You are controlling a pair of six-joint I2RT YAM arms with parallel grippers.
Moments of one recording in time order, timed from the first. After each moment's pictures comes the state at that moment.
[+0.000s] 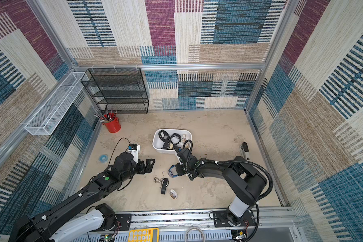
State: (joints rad) left arm -0.62 0.94 0.54 -0.23 -0.07 -0.53; right arm 0.77 1.64 0.75 -0.04 -0.06 0.35
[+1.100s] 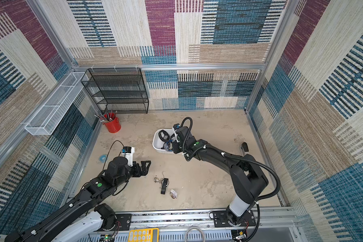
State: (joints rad) left arm -0.62 0.77 0.50 -0.32 -0.11 -0.55; right arm 0.66 1.67 1.16 -0.24 0.01 0.26
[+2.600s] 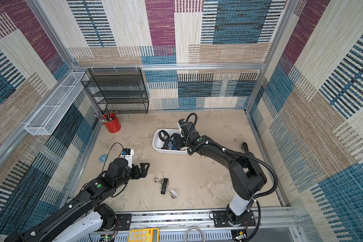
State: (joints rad) left arm -0.62 0.78 0.50 -0.36 -0.12 -0.57; right arm 0.59 1.64 1.13 -0.19 -0.01 0.26
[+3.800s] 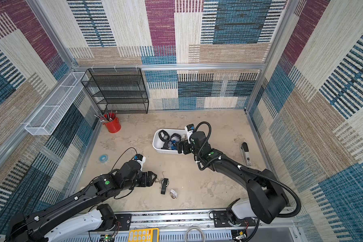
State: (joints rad) left arm -0.87 0.91 0.60 -0.56 -0.06 -0.77; right arm 0.59 1.39 0.83 0.06 -0.02 0.28
